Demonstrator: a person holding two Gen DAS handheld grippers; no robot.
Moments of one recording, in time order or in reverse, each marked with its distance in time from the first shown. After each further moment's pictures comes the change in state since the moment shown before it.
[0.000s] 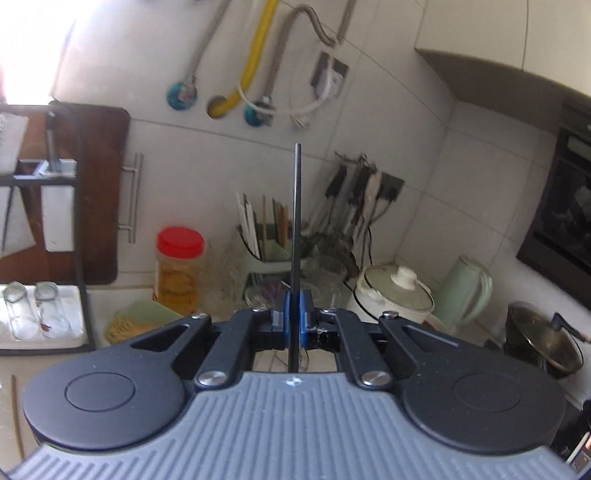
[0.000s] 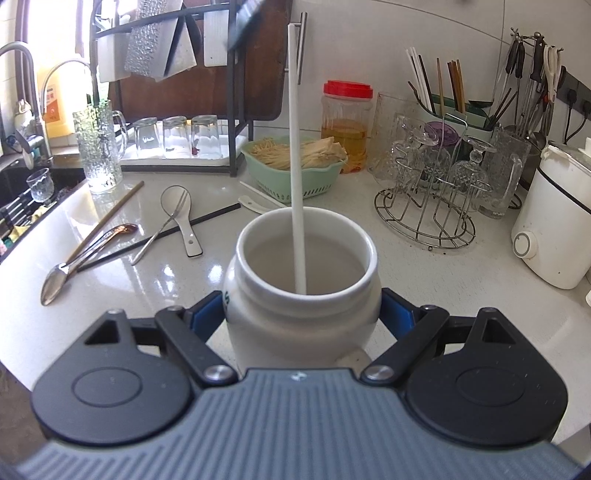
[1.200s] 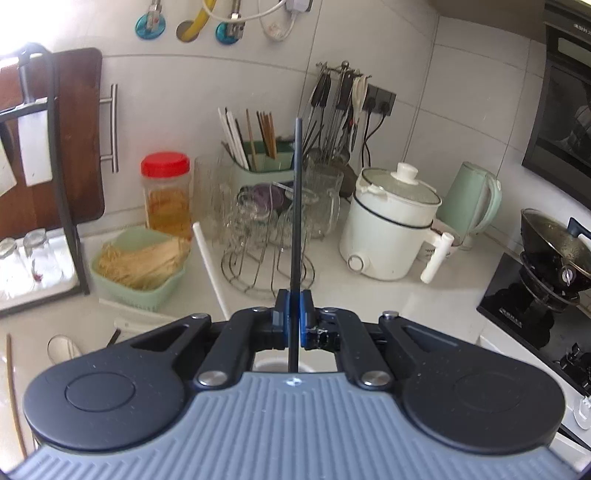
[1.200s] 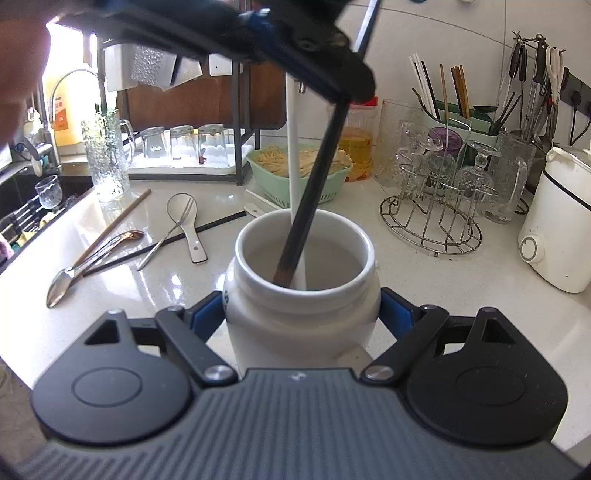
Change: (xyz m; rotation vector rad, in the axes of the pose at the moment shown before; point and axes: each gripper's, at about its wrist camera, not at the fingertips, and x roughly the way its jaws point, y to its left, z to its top) left arm 0.023 -0.013 -0.087 0.129 0.183 0.048; right arm -0.001 -0.005 -0.005 0.003 -0.039 0.034
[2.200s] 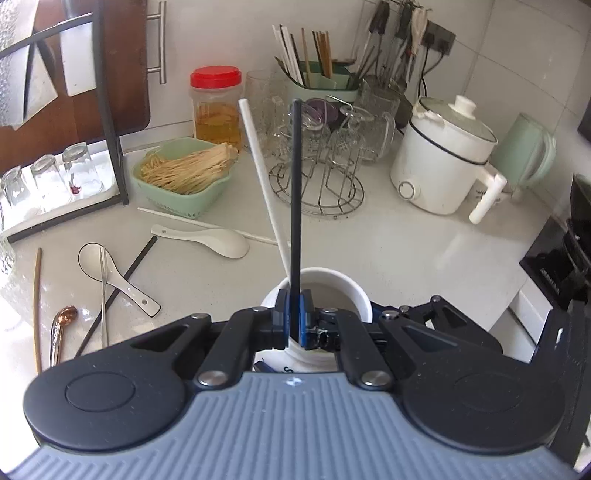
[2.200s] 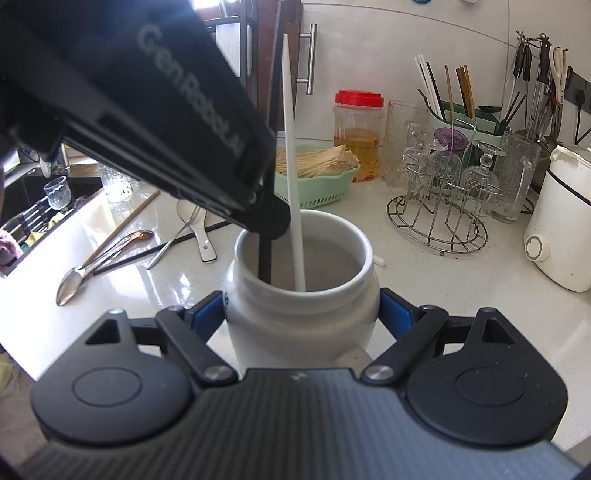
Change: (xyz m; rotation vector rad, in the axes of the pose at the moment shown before) left arm 0.015 0.007 -0.033 -0.088 0.227 0.153; right arm -0.003 -0.001 -0.002 -0.001 -0.006 0.026
